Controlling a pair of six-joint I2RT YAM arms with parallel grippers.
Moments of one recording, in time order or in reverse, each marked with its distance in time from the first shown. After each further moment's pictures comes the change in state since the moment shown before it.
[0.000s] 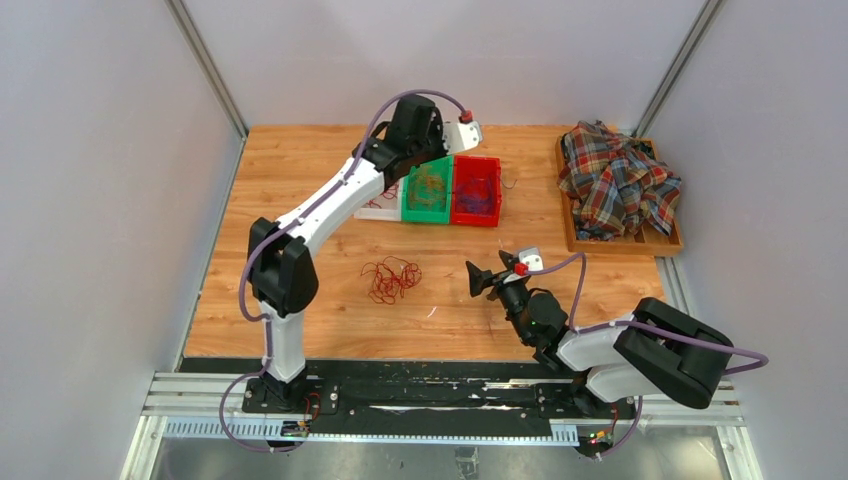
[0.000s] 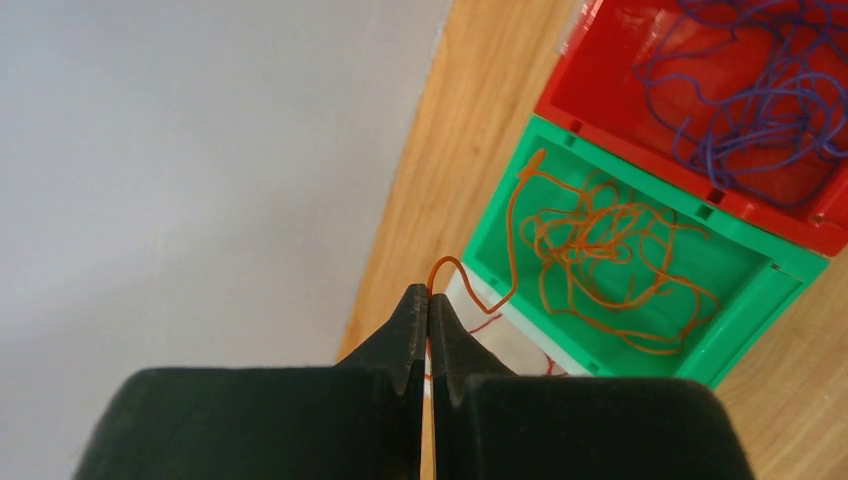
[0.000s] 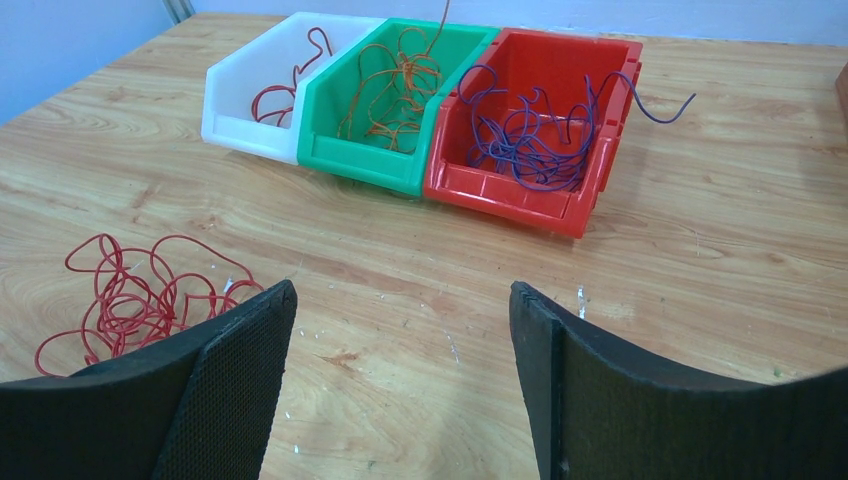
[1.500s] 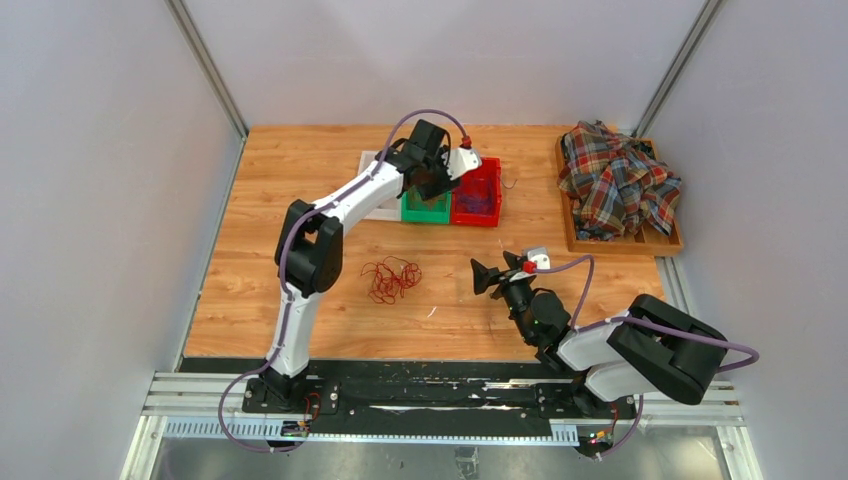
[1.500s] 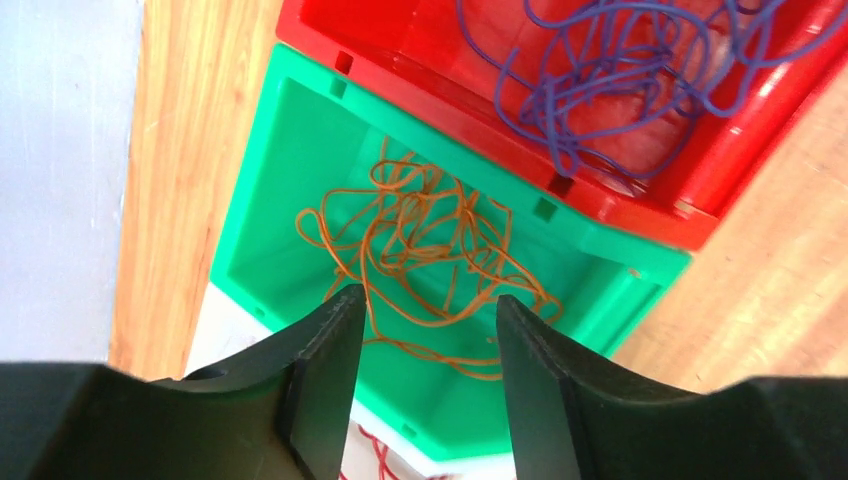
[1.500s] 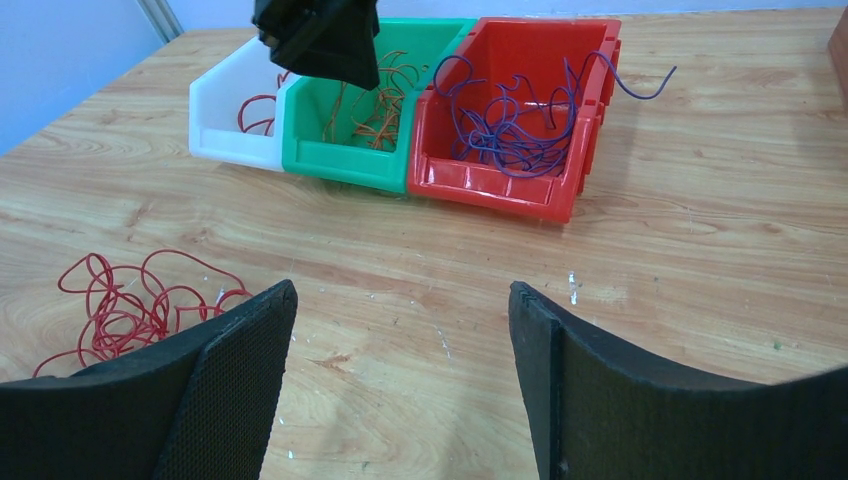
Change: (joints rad) left arm 0.026 0.251 0.023 -0.100 0.121 -0.170; right arm -0.043 0.031 -0.023 0.050 -0.001 0.073
